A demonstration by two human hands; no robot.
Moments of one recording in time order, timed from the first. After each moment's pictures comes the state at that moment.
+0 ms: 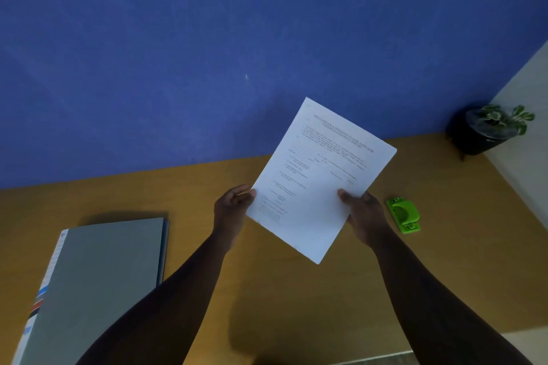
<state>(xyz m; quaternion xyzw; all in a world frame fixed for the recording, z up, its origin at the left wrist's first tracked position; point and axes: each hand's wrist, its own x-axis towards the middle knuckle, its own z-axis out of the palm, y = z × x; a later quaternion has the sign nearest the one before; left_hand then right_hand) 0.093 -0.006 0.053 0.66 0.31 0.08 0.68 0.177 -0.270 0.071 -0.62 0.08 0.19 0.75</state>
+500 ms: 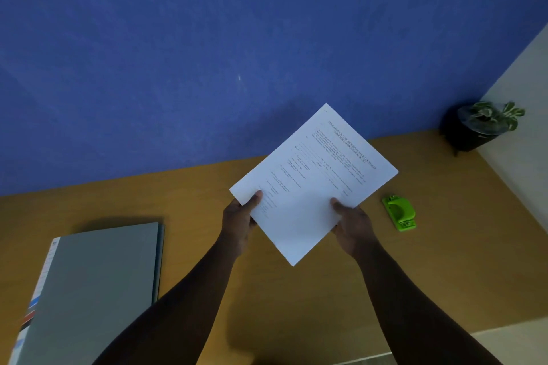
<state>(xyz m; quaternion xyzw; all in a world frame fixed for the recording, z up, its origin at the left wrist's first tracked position) 0.099 -0.029 0.051 0.50 0.31 0.03 0.81 0.157 -0.258 0.055 -0.52 0.17 0.20 0.81</state>
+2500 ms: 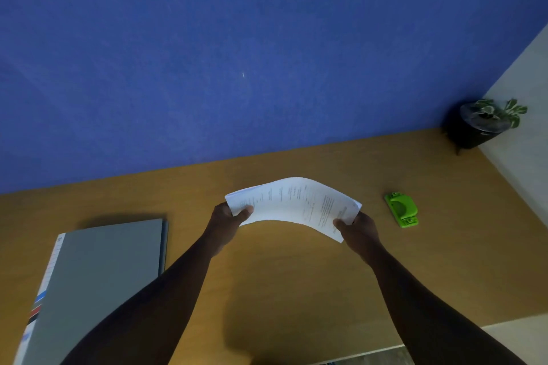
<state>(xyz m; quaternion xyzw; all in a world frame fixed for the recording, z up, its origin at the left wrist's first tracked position) 0.076 0.021 0.036 0.74 0.24 -0.01 0.63 0.147 -0.276 0.038 -0.87 0.10 0.18 0.46</state>
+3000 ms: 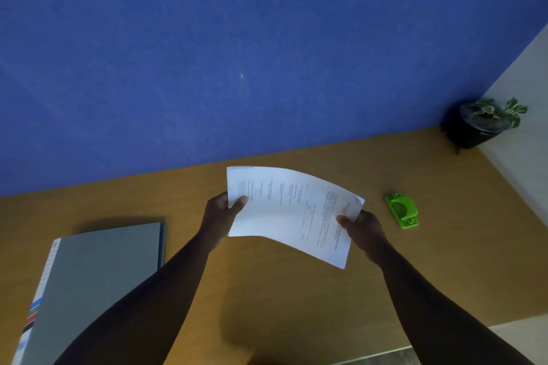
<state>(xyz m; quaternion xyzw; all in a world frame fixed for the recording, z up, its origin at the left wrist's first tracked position) 0.090 0.030 0.043 0.73 0.25 0.02 0.63 0.159 -0.284 0.035 -0.83 0.11 0.20 0.51</state>
